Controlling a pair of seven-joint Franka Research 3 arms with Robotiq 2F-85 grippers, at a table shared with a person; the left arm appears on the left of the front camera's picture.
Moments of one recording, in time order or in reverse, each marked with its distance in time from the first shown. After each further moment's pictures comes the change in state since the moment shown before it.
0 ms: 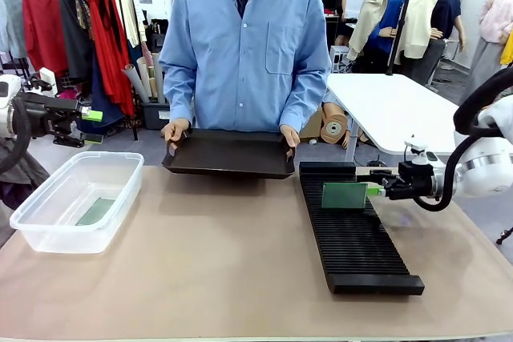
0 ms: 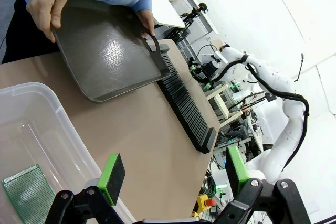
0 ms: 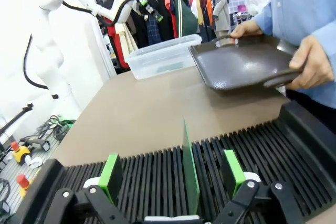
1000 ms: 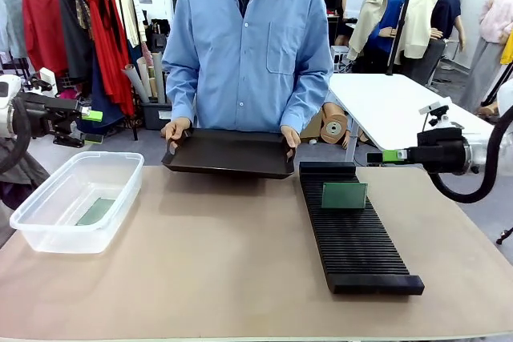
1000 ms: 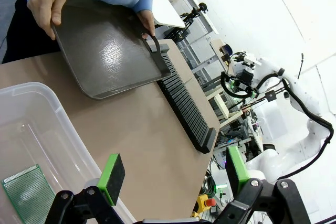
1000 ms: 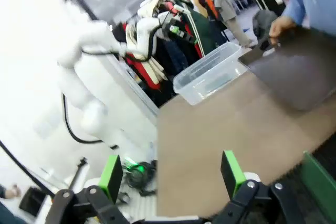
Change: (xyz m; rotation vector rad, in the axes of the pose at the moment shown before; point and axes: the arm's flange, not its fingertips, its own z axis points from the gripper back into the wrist) left arm 0.000 0.000 0.000 0.000 0.000 0.000; right arm 0.103 0.151 -0.033 0.020 -0.023 -0.413
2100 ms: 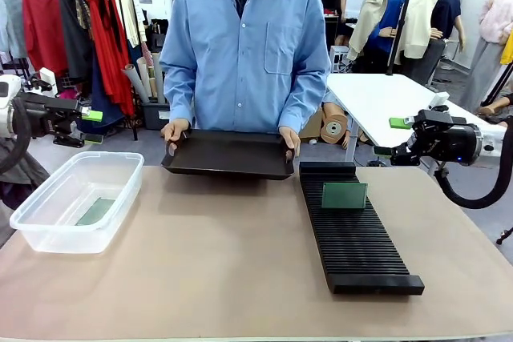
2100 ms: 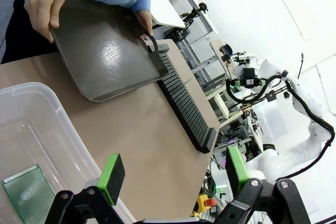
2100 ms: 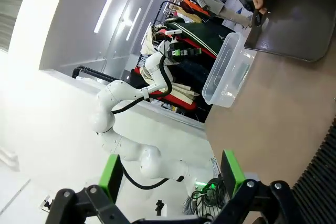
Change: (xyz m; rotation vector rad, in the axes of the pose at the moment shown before) left arm 0.000 0.000 0.000 0.000 0.000 0.000; right arm 0.016 0.016 0.009 0.024 -0.111 -0.506
